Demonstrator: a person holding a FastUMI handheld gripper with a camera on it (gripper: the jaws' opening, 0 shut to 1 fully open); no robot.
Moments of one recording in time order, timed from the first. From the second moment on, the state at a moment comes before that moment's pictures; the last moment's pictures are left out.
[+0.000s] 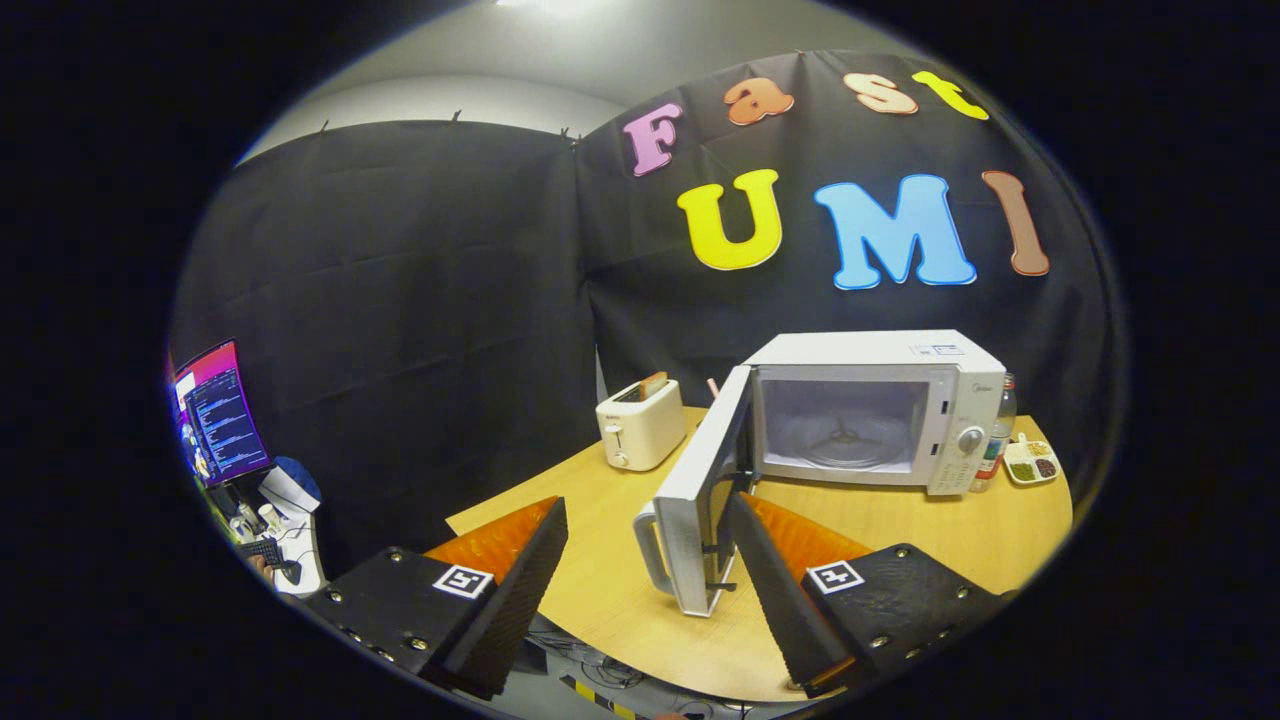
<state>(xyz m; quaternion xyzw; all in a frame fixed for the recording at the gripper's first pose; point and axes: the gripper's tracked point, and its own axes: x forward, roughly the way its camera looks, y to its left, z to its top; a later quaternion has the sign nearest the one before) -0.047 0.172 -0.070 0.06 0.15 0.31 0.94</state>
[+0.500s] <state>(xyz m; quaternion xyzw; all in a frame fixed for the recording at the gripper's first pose) -0.036 0.051 -0.088 0.10 0.20 0.22 0.95</state>
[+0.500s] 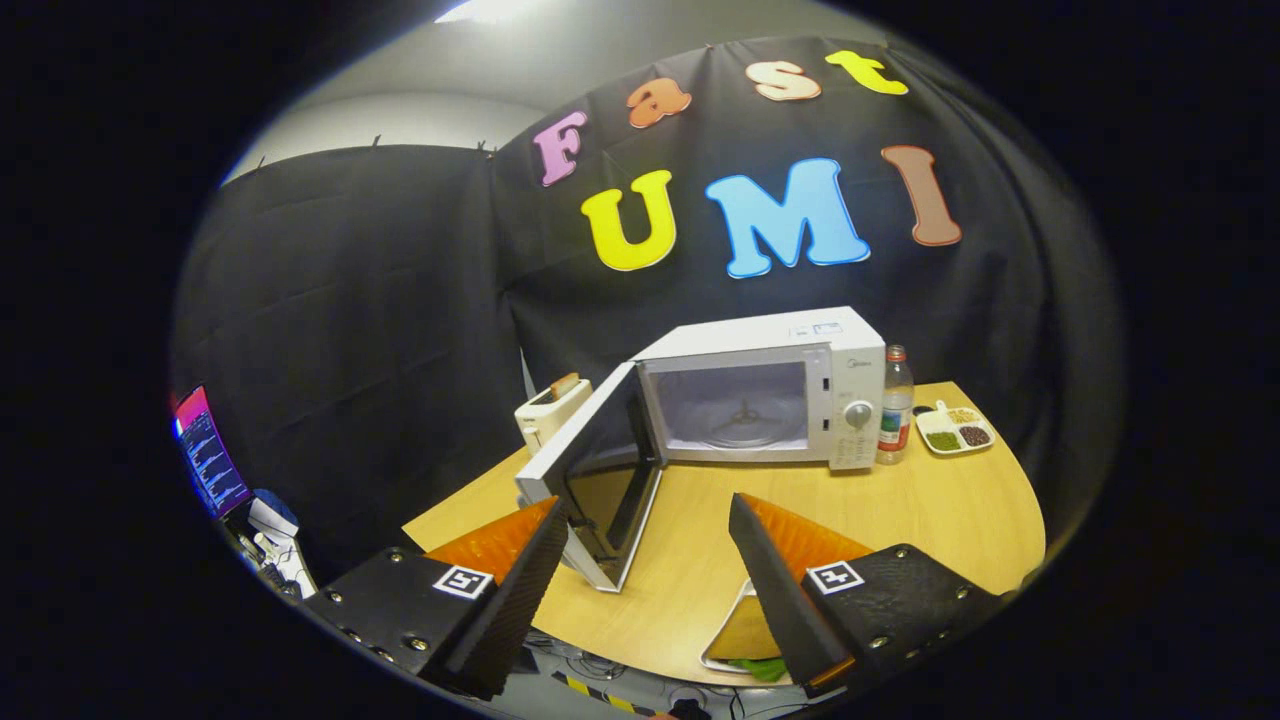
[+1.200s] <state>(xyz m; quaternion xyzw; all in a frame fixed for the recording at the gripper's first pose) -0.021 -0.048 -0.203 0.26 0.38 0.13 0.88</state>
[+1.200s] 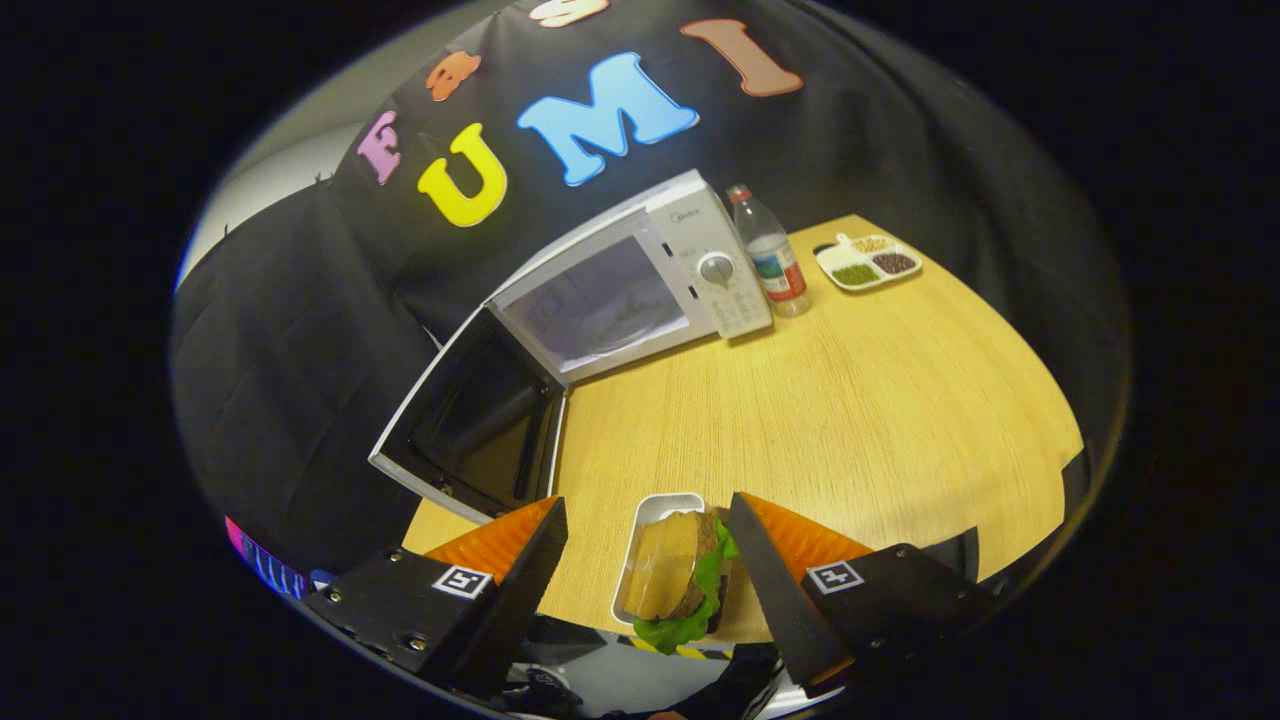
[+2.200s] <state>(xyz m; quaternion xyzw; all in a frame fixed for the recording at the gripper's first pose) -0.034 -0.038 -0.241 0.34 0.49 0.14 0.79</state>
